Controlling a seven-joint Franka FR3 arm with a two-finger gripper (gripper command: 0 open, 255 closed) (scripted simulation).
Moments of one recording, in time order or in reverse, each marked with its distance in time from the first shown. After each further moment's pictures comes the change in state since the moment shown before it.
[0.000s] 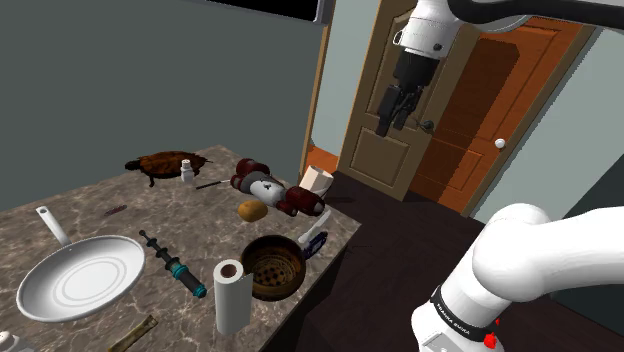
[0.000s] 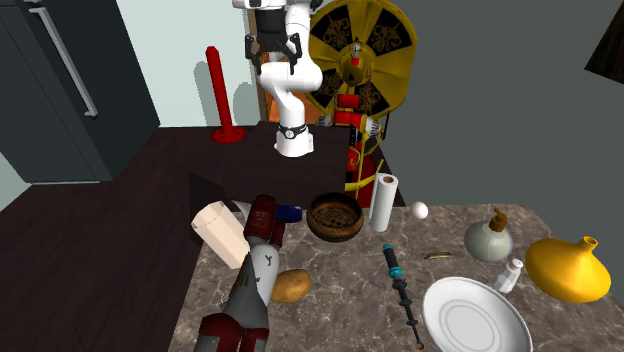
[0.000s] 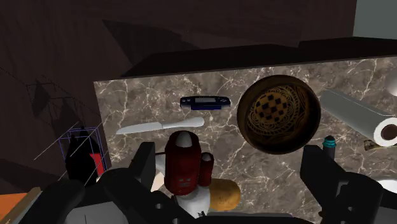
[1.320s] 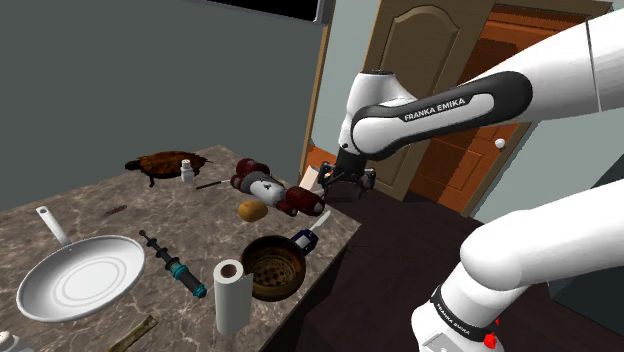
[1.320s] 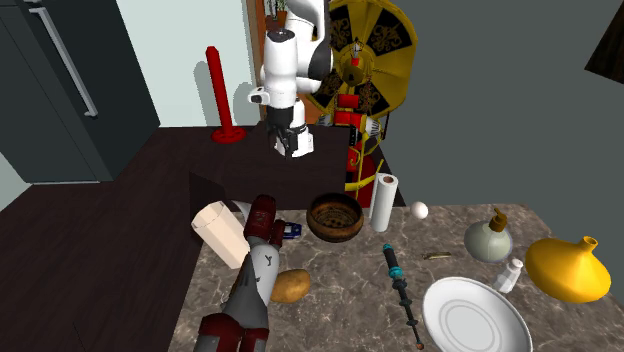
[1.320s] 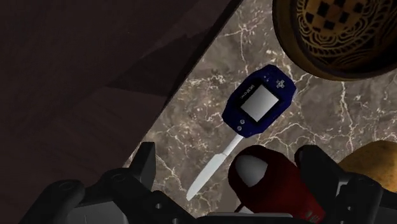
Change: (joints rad) arm -0.252 0.279 0.365 -0.363 0.100 0.662 0.841
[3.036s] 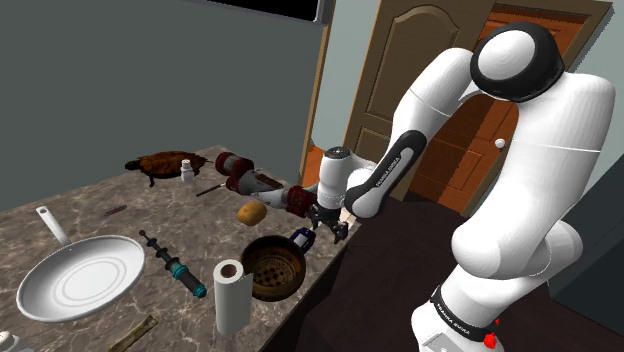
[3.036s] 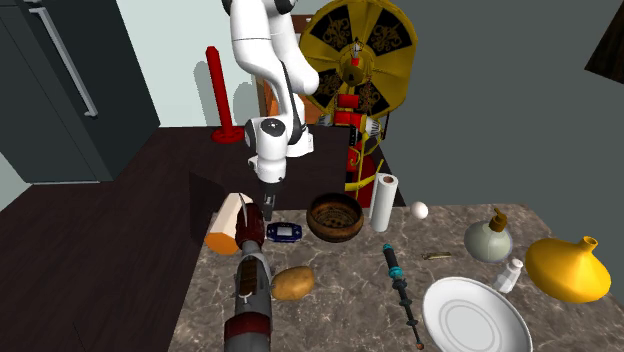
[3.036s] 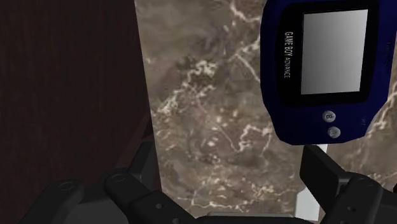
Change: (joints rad) arm -0.254 0.811 0.044 0.109 -0.884 0.517 1.290
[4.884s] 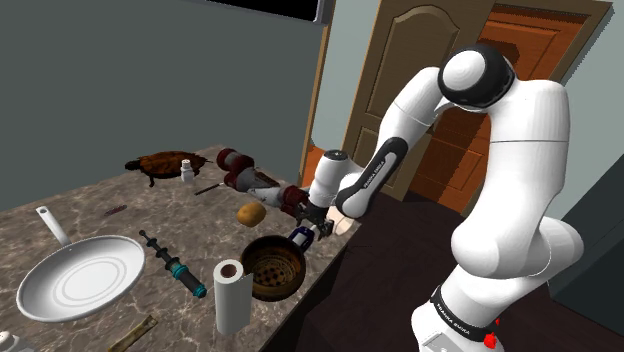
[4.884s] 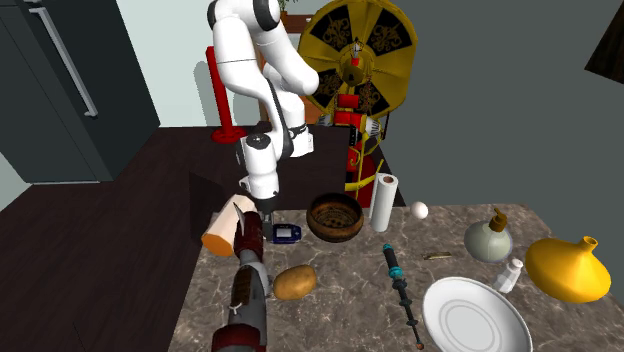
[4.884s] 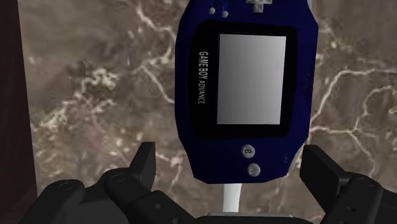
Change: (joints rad) arm -0.016 0.213 -0.046 0.153 -0.051 0.171 -0.174
